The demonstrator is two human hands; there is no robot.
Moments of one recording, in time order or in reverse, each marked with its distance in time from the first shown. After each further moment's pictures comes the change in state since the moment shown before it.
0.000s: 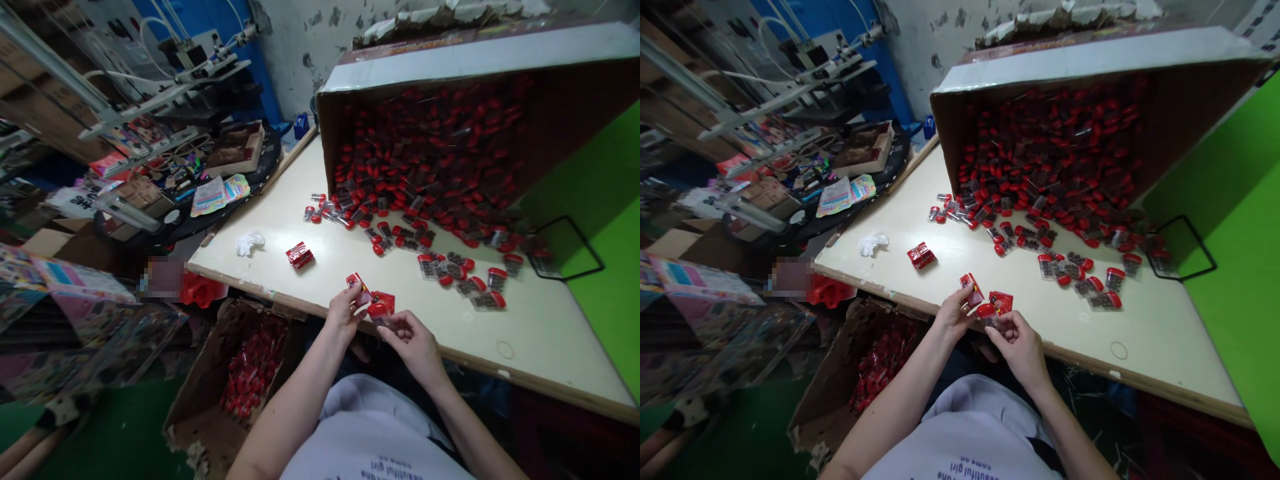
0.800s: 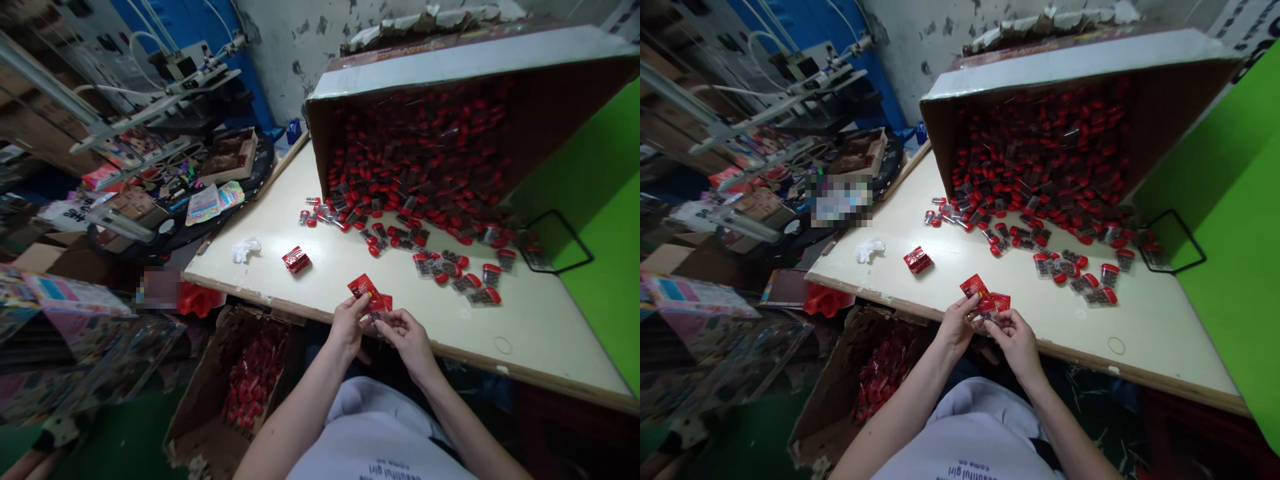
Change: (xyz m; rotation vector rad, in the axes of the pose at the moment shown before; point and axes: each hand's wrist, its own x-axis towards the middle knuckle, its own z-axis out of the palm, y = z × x) left_hand -0.021 -0.013 0.006 0.062 -0.186 0.062; right_hand 0.007 0.006 0.011 0.300 -0.002 0.133
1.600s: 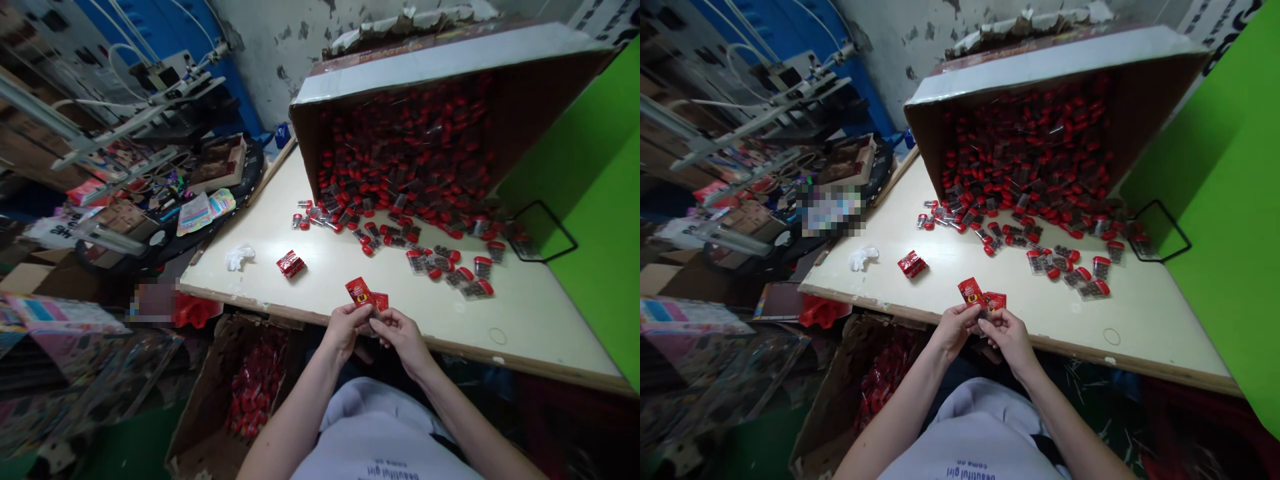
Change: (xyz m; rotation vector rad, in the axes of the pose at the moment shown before) left_hand -0.002 0.000 -0.009 0.171 -0.113 -0.042; right_hand 0.003 -0.004 0.000 0.097 -0.068 0.072
